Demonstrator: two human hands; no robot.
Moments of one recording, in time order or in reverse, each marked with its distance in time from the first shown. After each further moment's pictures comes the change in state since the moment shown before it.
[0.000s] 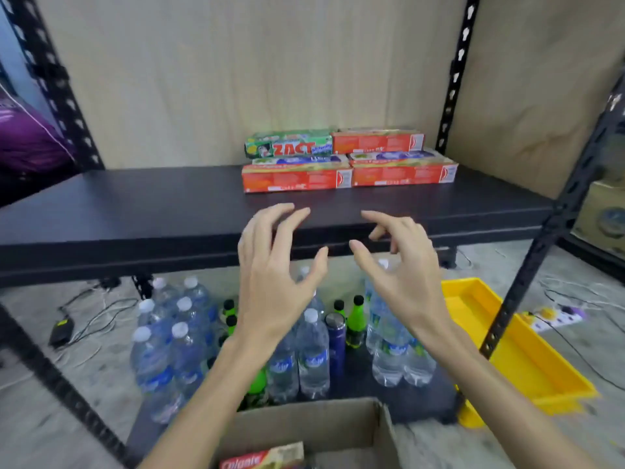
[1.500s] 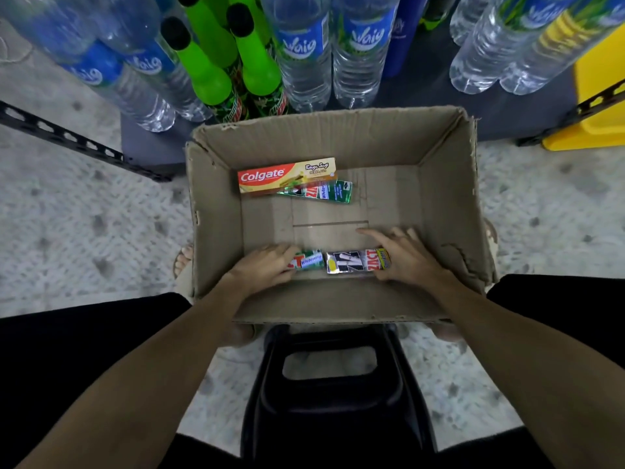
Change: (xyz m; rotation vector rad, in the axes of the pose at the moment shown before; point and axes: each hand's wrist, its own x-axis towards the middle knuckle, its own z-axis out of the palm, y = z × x) left_hand -0.500 -0.172 0.014 0.034 -1.801 -0.265; right_hand -0.483 0.148 0.117 -0.185 -1.535 0.462
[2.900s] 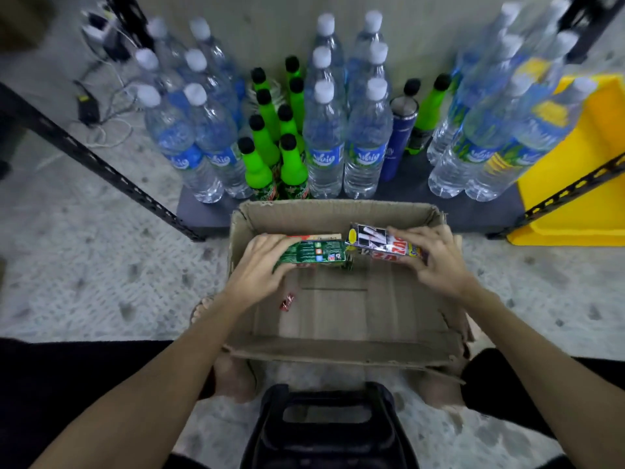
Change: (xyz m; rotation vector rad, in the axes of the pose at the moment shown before) left_hand -0.048 0.006 -0.104 -0.096 0.845 -0.021; right_hand -0.035 -0.010 -0.149 0.102 0.613 -0.130
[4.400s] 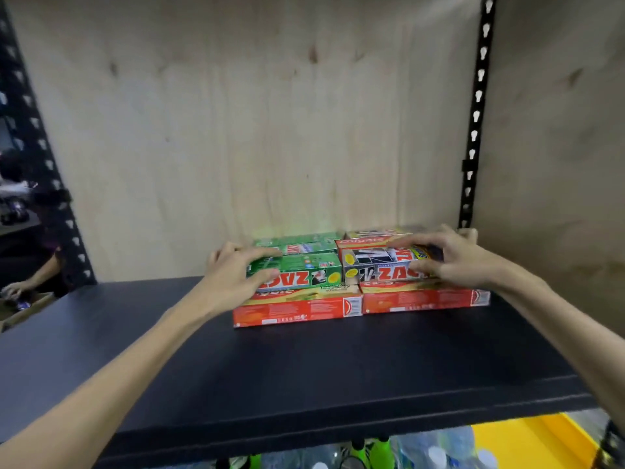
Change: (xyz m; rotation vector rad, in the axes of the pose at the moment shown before) left_hand 0.362 0.171 -0.461 0.093 0.384 0.024; right_hand 0.229 -0.122 -0.528 -0.220 0.384 -0.235
